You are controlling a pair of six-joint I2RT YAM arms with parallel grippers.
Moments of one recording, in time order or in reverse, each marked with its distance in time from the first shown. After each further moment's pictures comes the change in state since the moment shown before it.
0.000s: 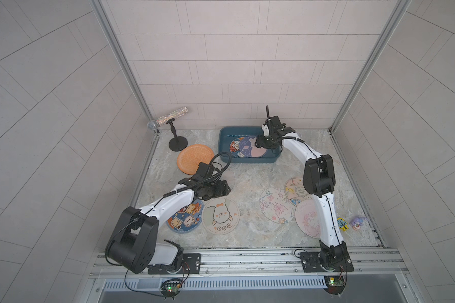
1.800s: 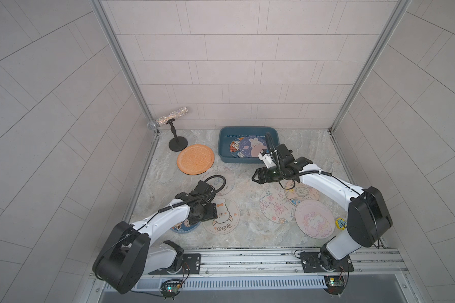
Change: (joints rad) left arm -0.076 -0.130 -0.201 -0.256 -0.204 -0.101; right arm 0.219 -0.754 -0.924 0.154 -0.151 0.019
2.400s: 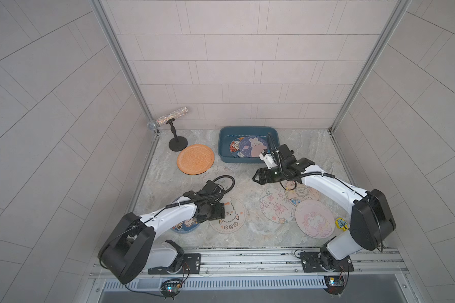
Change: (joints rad) left arm -0.108 0.074 0.047 0.073 0.051 -0.026; right arm 0.000 -0.032 -0.018 0.004 0.000 0.000
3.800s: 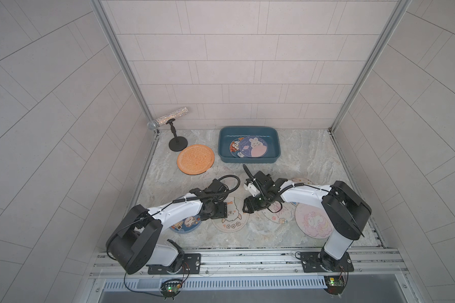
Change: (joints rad) left arm -0.042 0.075 0.056 -0.010 -0.055 0.010; right arm 0.258 0.183 -0.183 0.151 0.002 0.106
